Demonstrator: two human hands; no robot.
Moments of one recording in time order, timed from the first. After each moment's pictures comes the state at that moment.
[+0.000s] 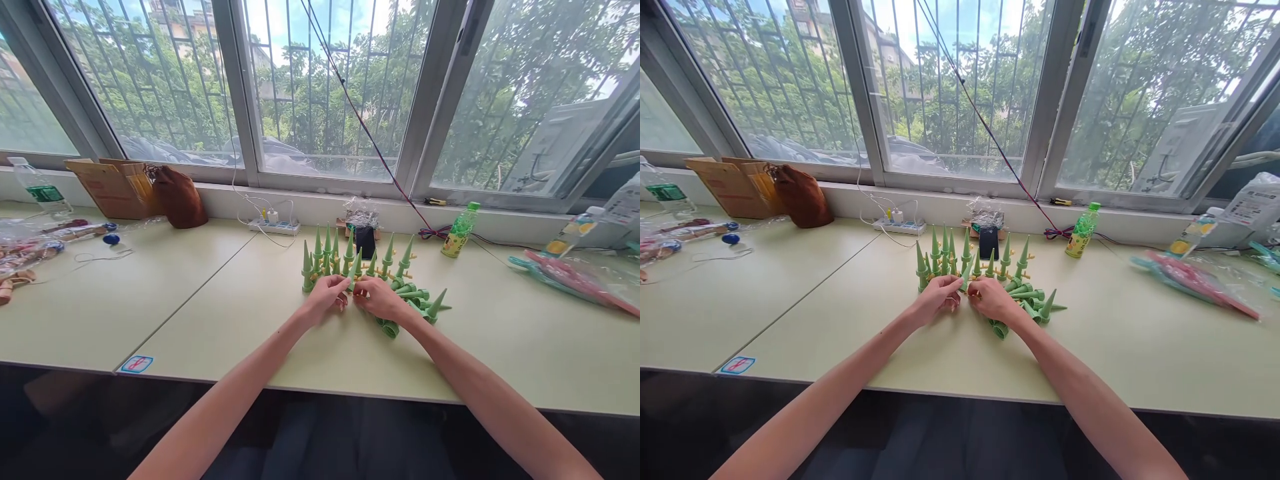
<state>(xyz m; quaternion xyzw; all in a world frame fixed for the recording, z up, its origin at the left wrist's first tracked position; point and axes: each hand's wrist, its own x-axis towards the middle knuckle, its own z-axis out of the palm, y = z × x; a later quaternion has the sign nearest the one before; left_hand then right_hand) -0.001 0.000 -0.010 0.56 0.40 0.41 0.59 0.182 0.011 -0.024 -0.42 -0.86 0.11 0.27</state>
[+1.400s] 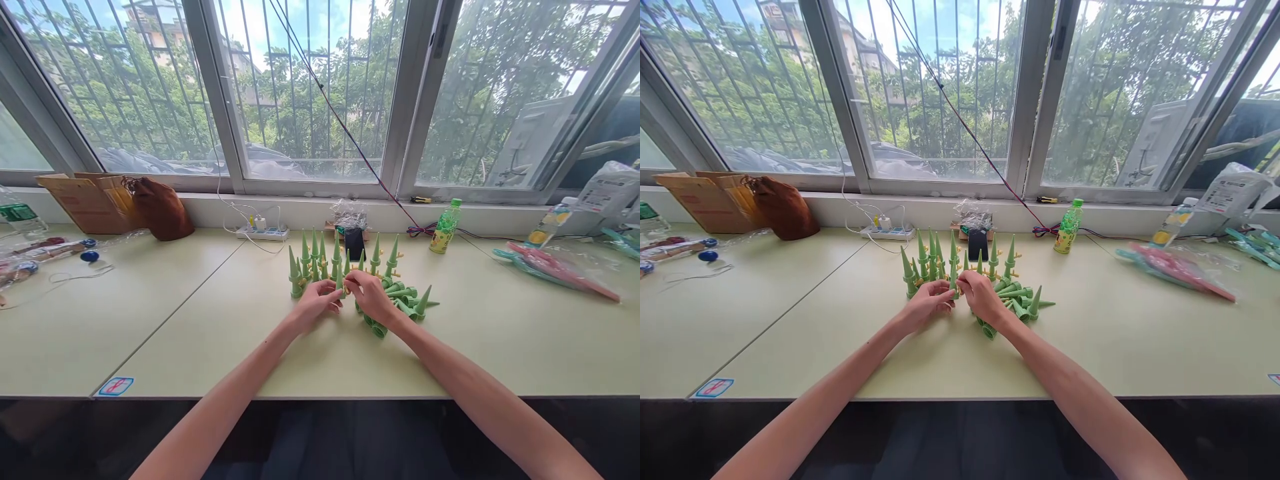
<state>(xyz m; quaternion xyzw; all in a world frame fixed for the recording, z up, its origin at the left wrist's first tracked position) -0.006 0.002 -0.016 0.57 0.39 0.41 0.60 0.172 0.004 -0.019 -0.38 -0.79 0.12 0.45</state>
